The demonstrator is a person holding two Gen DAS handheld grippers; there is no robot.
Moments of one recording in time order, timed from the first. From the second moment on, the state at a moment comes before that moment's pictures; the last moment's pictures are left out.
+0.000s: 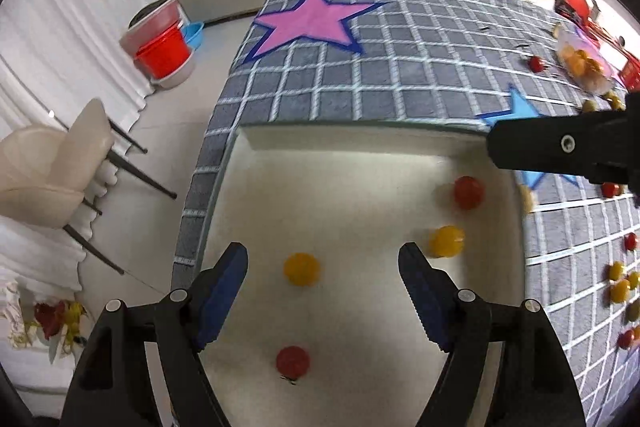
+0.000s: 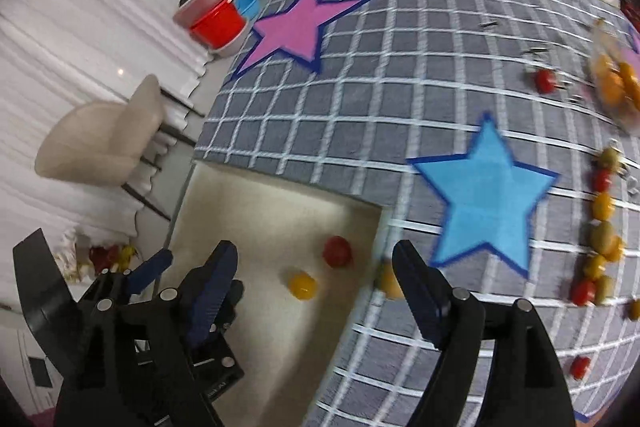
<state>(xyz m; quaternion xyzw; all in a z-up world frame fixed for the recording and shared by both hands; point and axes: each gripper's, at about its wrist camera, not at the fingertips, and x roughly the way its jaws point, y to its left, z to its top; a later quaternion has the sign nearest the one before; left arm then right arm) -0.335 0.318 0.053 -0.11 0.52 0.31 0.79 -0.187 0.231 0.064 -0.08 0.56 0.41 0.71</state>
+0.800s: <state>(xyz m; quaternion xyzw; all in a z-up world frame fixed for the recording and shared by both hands) -0.197 0.160 0.052 -0.06 0.55 0.13 0.82 -0.117 -0.039 0.043 -0.02 0.59 0.19 0.78</state>
